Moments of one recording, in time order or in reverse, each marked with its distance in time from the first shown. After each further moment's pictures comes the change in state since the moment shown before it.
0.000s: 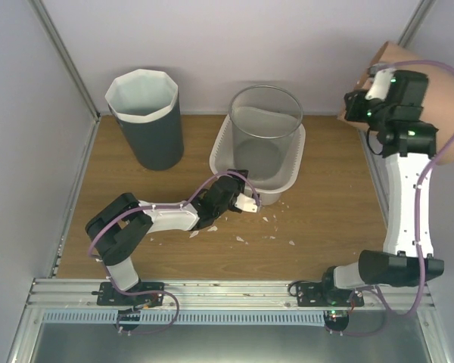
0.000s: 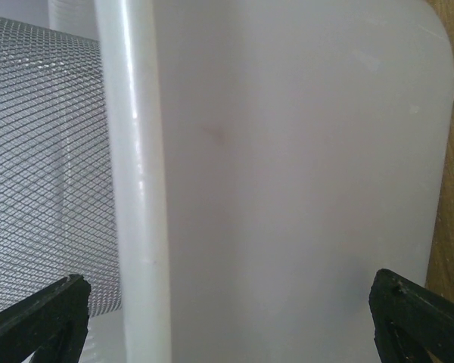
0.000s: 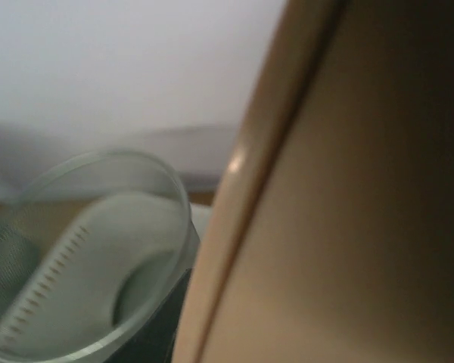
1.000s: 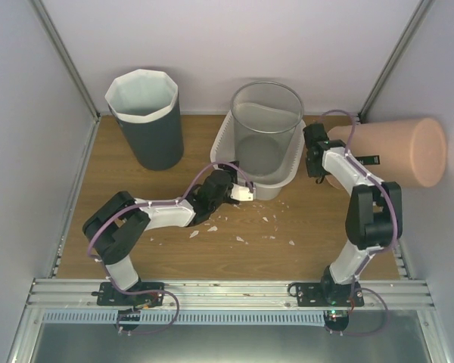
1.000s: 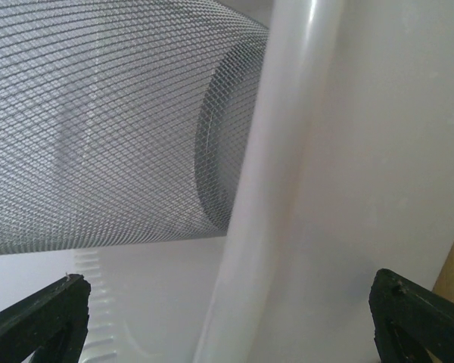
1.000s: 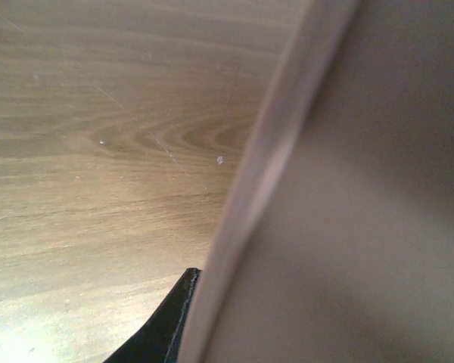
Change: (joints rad) left arm 0.059 -0.005 -0.002 0.049 -0.023 -0.108; right arm 0.261 0.299 -0.599 0.097 0.769 -0.140
